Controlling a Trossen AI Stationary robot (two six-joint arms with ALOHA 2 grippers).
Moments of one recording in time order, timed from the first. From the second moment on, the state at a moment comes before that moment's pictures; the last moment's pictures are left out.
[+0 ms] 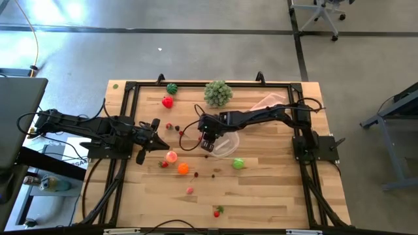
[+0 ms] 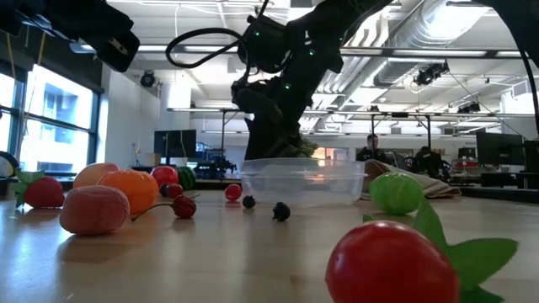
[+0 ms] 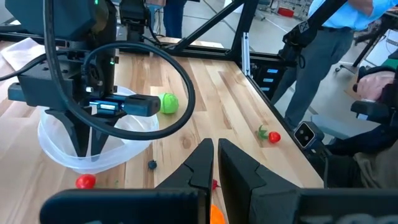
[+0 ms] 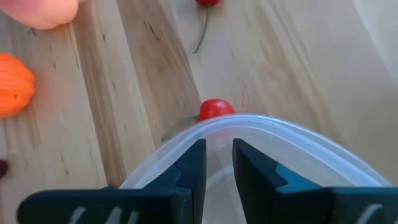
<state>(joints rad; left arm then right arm) -0.01 0.55 0.40 -0.14 0.14 -0.15 -0.08 2.06 1.47 -0.43 -0.01 0.23</state>
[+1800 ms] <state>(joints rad) -0.01 0.55 0.40 -0.13 0.14 -0.11 0.58 1.37 1.13 -1.23 0.59 1.28</state>
